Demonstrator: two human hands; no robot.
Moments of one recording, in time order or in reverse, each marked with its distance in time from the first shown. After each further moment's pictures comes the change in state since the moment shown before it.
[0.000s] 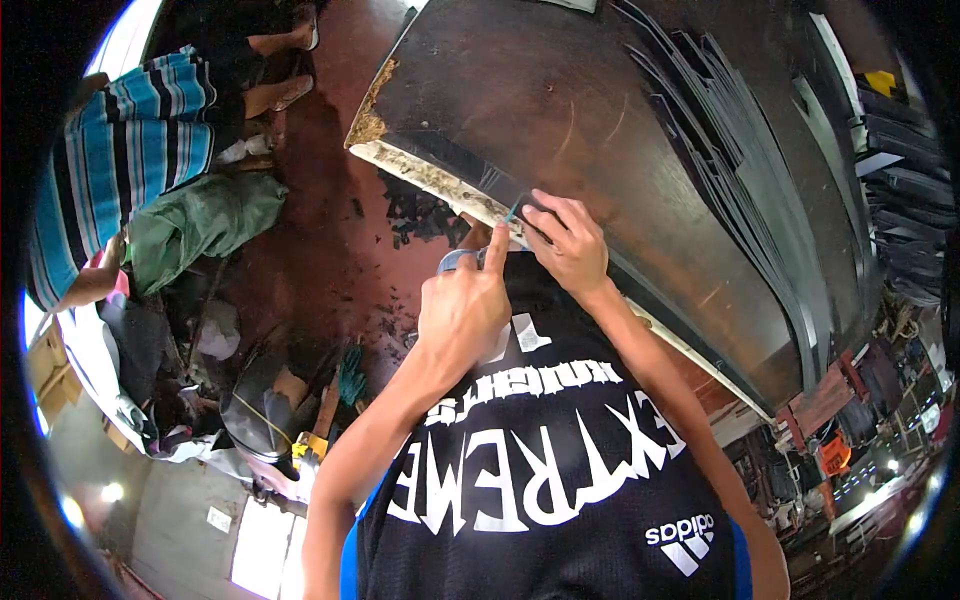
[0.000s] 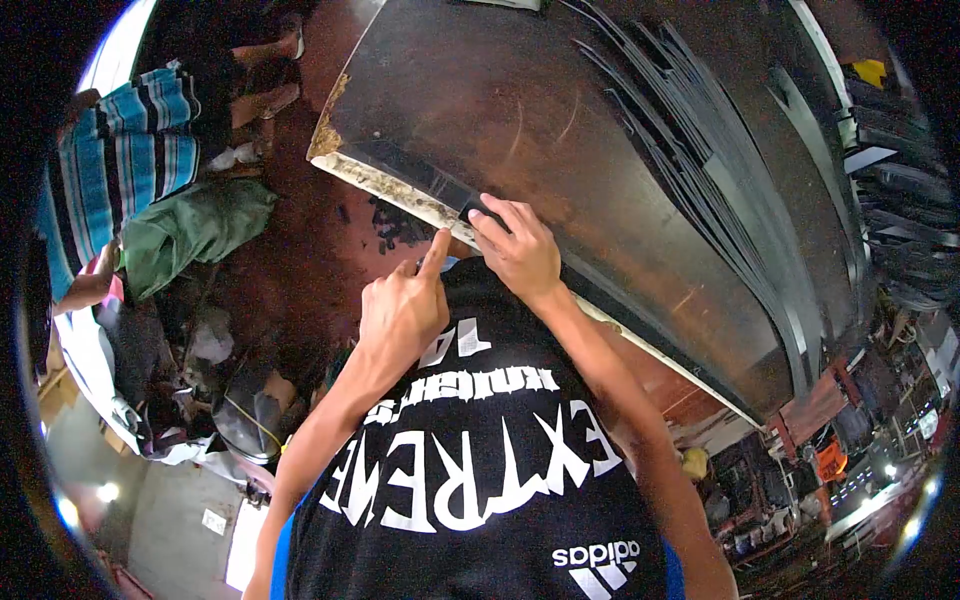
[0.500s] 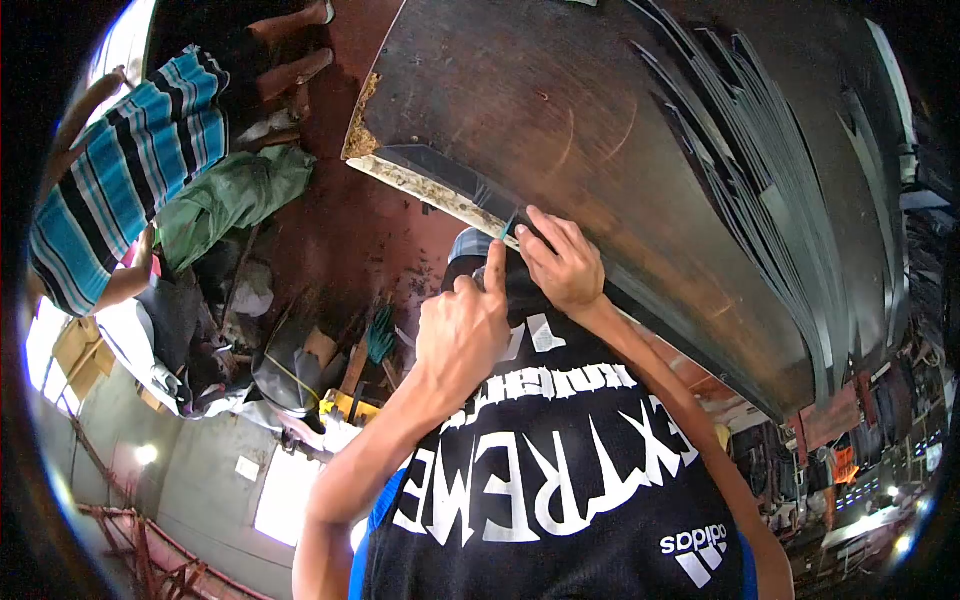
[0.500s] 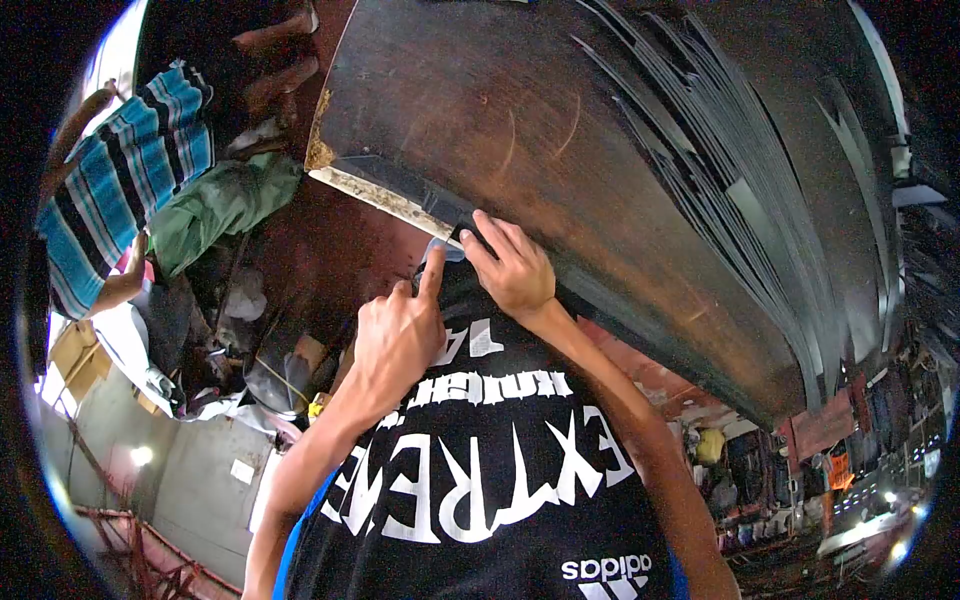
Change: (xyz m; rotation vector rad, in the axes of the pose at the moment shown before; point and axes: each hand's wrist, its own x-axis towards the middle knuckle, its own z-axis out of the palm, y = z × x) left_hand 0.021 0.033 -0.030 0.143 -0.210 -0.064; right_hand -0.001 0.005 -0.002 0.006 -0.092 0.017
